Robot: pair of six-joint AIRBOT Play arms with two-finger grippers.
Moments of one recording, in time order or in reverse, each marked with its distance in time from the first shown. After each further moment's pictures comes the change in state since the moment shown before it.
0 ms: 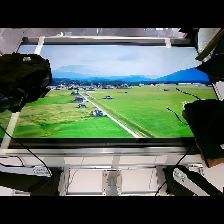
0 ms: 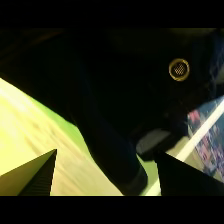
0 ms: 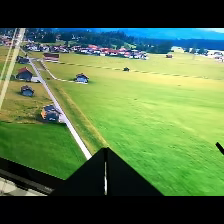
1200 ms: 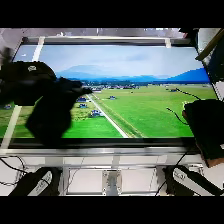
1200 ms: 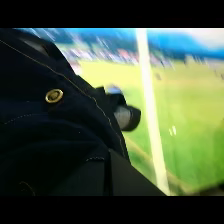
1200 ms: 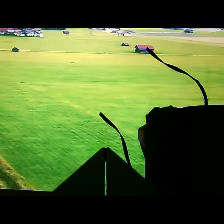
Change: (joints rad) left arm -0.627 0.656 -0.125 -0.008 -0.373 0.135; right arm 0.000 -0.050 0.000 -0.428 -0.020 -0.112
